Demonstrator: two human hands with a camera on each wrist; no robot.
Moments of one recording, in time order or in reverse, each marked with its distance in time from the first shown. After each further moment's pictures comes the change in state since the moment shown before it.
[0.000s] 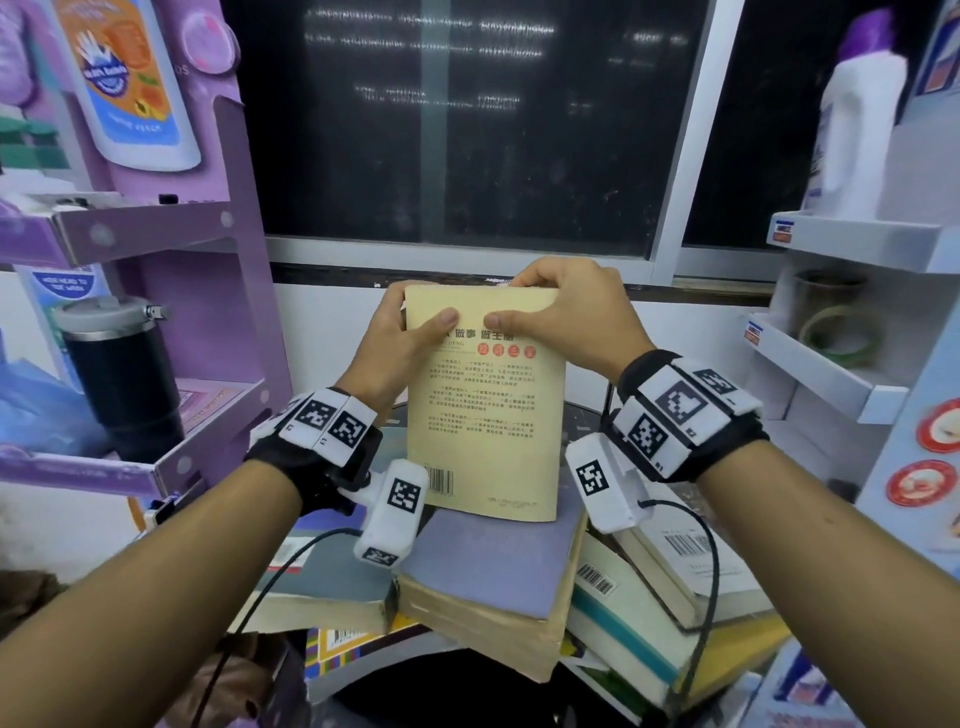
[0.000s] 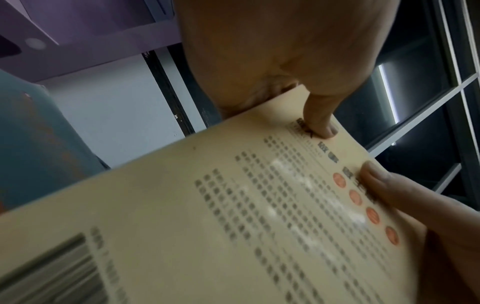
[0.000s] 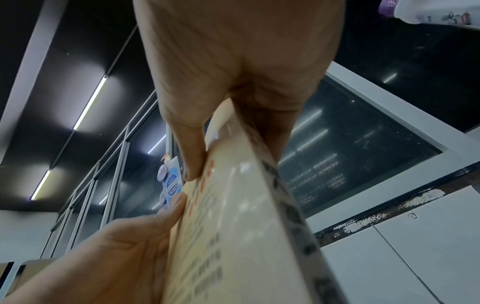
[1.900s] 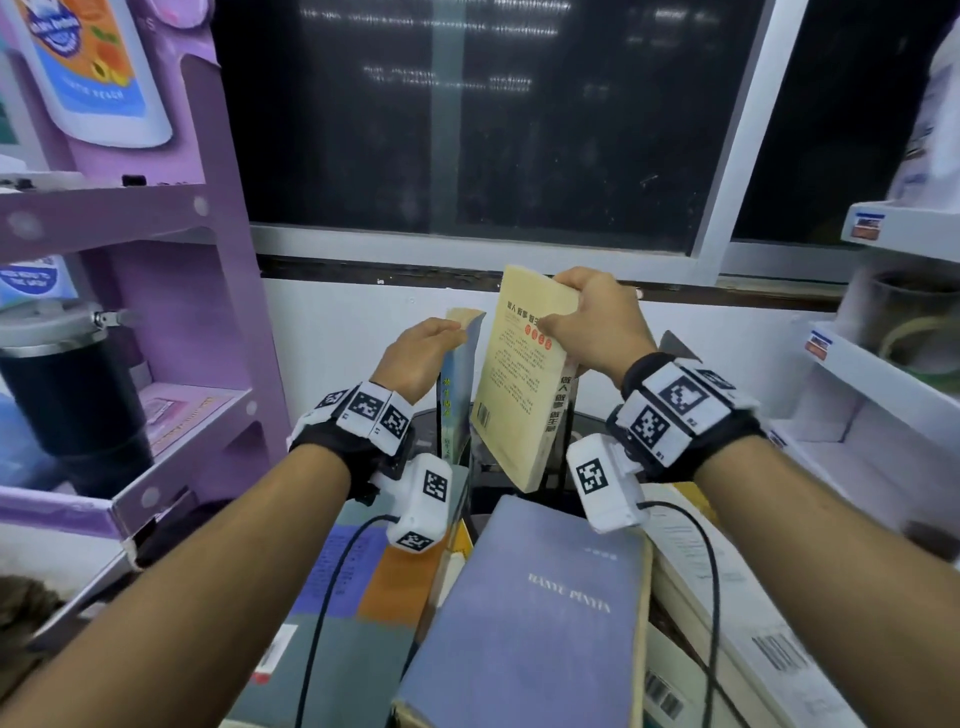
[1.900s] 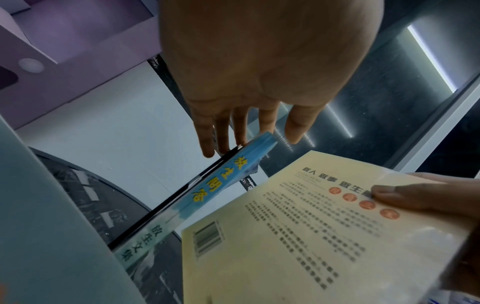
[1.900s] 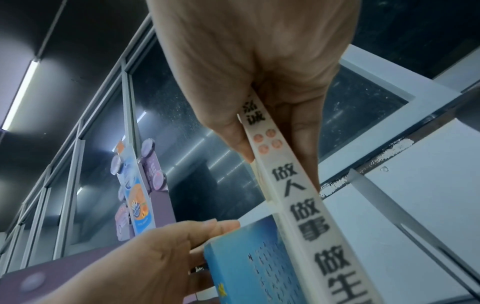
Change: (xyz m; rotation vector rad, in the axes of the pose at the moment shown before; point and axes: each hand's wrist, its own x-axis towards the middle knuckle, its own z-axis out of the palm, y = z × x) left_hand 0.103 -0.073 -0.014 0.377 0.003 -0.239; right_hand 0.079 0.049 0.054 0.027 -0.013 0.249
